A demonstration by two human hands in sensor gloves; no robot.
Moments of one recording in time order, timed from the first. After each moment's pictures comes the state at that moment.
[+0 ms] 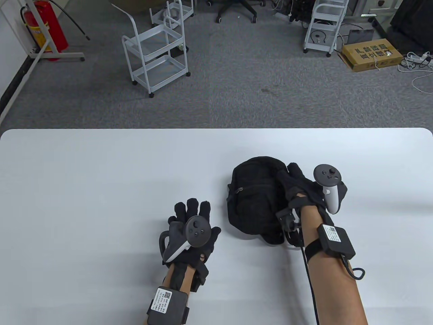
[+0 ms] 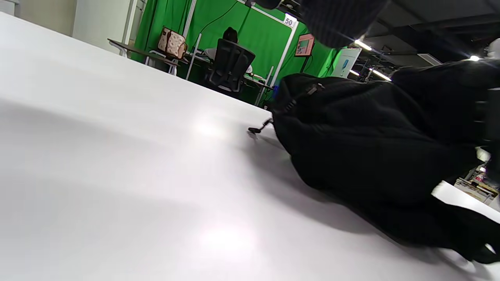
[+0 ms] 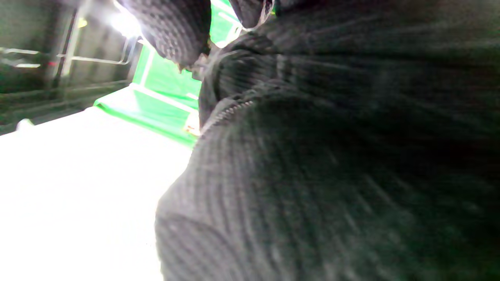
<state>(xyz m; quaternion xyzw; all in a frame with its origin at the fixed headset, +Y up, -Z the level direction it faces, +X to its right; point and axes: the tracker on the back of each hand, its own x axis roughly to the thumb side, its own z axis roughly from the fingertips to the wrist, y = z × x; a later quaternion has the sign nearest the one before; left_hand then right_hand) -0.113 -0.713 -0.323 -0.05 -0.12 0.18 0.97 0.235 -0.706 -0.430 -0.09 0.05 0.83 0.55</state>
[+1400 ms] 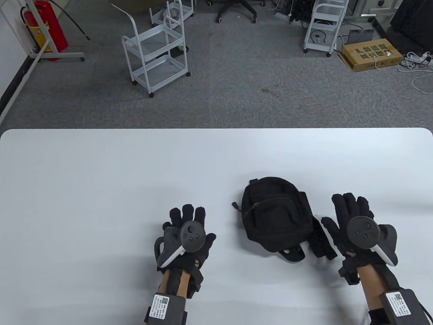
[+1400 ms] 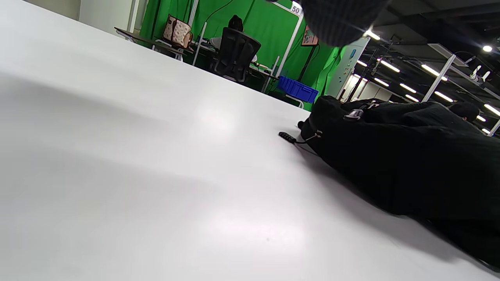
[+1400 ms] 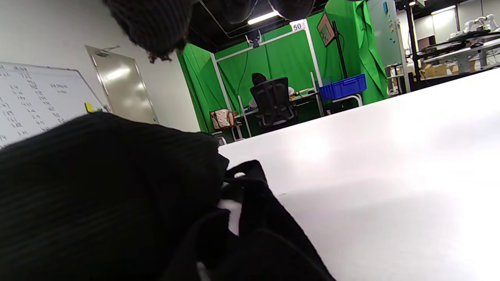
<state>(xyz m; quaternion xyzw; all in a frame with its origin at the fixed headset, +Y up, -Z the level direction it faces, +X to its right) -0.124 -0.726 -0.315 -0.08 -0.12 0.17 0.97 0.310 -0.708 -0.304 0.01 -0.06 0.98 0.18</state>
